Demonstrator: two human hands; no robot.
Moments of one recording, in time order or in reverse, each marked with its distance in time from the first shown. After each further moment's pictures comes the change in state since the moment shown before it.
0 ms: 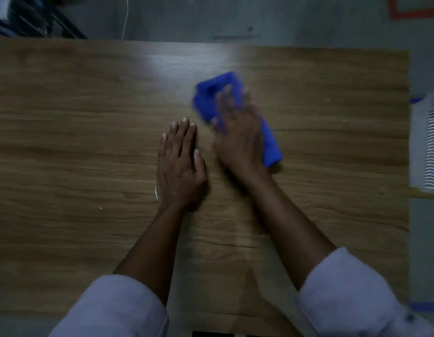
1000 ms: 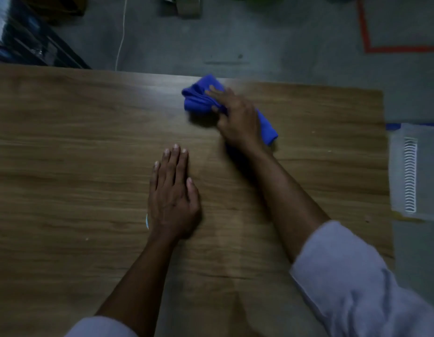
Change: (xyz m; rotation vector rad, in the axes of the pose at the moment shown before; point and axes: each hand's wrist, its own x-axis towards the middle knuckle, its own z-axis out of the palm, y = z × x) left_hand 0.003 0.002 -0.003 0.097 -0.094 -0.029; right_hand 0.095 0.026 -0.022 0.297 0.002 -0.012
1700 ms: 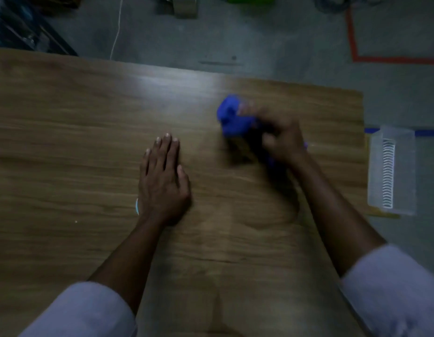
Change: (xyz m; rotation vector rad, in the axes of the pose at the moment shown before) left_hand -0.002 0.003 -0.003 0.007 -0.009 -0.015; right_hand -0.067 0.063 -0.080 0.186 -0.054 -0.201
